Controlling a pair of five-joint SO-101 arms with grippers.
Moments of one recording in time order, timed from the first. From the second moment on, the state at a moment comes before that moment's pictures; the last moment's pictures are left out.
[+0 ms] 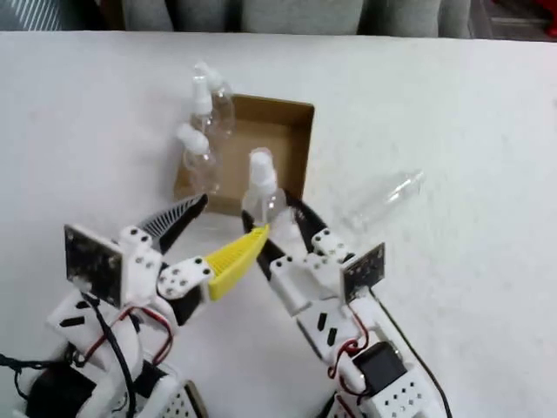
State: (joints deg) left arm 23.3 -90.1 52.3 59.0 8.0; right arm -35.2 -101.8 96.4 13.0 -5.3
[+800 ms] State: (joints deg) left arm 36.4 -90.0 74.2 56.9 4.6; right arm -28.8 -101.8 96.4 9.8 -8.7
